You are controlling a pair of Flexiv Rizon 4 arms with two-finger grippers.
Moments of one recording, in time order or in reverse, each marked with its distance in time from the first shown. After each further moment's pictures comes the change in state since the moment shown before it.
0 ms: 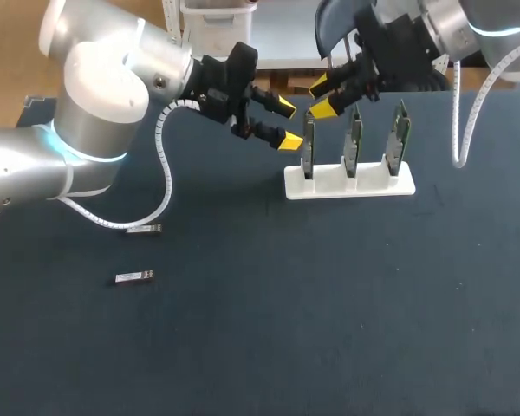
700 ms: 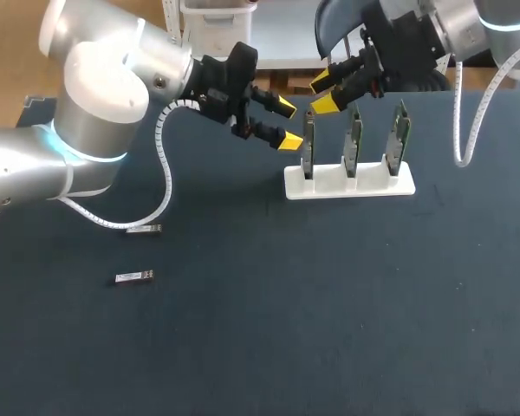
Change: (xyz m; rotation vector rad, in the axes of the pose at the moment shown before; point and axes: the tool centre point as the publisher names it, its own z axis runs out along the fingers) left arm 0.000 0.000 0.000 0.000 0.000 0.000; right arm -0.008 0.005 -0.004 -0.014 -0.047 -0.011
